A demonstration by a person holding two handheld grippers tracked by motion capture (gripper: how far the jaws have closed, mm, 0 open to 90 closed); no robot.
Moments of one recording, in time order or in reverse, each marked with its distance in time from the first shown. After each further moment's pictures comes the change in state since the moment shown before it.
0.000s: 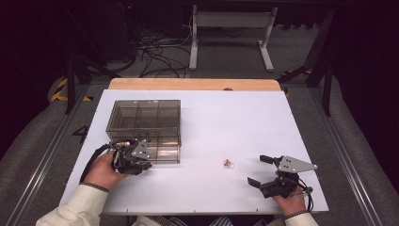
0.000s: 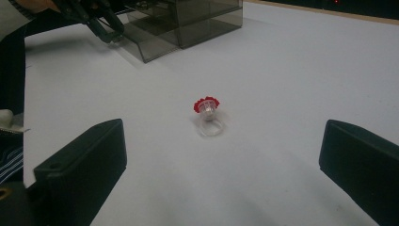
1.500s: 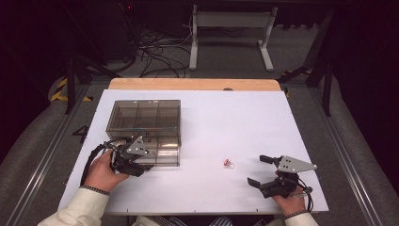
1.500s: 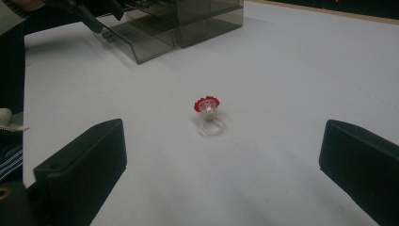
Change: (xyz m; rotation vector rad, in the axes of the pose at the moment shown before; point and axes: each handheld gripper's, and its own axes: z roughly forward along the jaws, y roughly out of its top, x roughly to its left) left arm -0.001 0.003 -0.014 -0.105 0.008 -0.101; right arm 0.000 0.000 0.001 0.005 -0.001 -0.004
